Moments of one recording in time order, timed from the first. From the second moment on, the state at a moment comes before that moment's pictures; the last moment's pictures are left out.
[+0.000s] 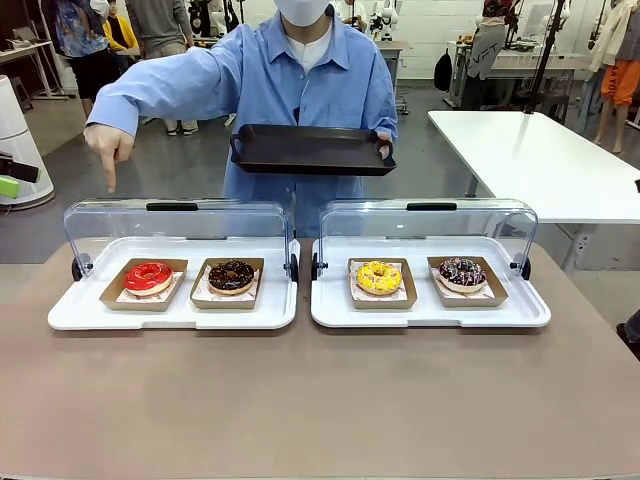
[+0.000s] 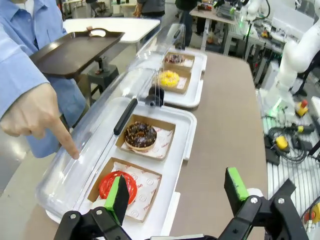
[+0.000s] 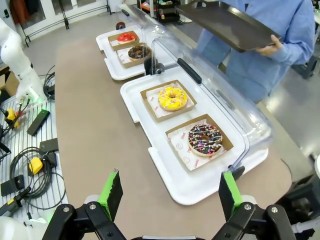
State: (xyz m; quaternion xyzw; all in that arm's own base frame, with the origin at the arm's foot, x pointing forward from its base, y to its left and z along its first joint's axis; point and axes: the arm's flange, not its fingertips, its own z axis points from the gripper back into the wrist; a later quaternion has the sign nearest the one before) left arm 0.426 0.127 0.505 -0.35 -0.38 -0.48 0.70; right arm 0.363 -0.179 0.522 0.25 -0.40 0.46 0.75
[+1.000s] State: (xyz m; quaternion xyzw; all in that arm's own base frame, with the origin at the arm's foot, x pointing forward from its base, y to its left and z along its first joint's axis) left arm 0.441 -0.020 0.423 -0.02 -0.07 -0.72 0.69; right arm 0.364 -0.178 0.522 0.25 -0.40 0.46 0.75
